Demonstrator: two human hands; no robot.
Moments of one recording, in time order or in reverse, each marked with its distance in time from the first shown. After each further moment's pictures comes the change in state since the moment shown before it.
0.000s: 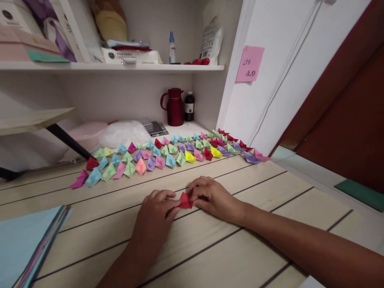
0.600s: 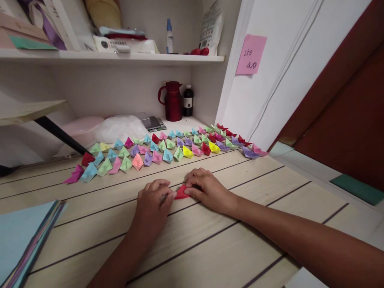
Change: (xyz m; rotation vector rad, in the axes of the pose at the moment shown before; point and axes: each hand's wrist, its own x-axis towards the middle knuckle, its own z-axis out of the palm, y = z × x) left_hand 0.008 0.002 0.001 -0.152 0.022 -0.192; right_hand 0.006 -0.004 0.001 -0.050 -0.017 0.186
